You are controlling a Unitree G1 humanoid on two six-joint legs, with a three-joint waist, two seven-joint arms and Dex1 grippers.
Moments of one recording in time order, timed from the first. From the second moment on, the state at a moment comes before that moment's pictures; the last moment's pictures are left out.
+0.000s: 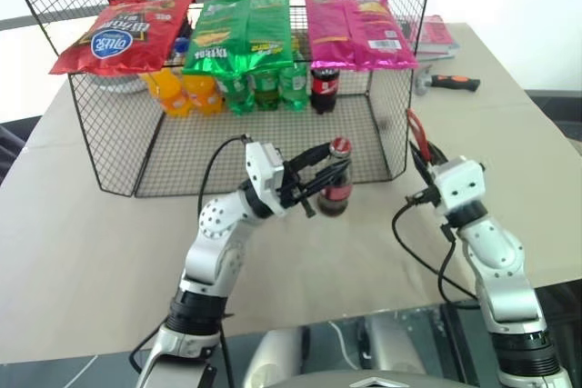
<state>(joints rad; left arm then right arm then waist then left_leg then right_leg) -0.28 0.27 -0.11 -0.15 -0.45 -0.03 -0.87 -0.07 -0.32 0.04 -0.30 -0.11 -0.15 0.29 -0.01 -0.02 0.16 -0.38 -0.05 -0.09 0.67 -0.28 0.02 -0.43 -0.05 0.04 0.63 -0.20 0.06</state>
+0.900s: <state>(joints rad) -0.27 0.27 -0.09 -0.15 -0.46 -0.01 -0.85 -0.21 -0.31 0.24 -0.19 -0.30 -0.26 0.31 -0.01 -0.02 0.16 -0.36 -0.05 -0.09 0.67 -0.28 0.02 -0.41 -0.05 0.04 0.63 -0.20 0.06</state>
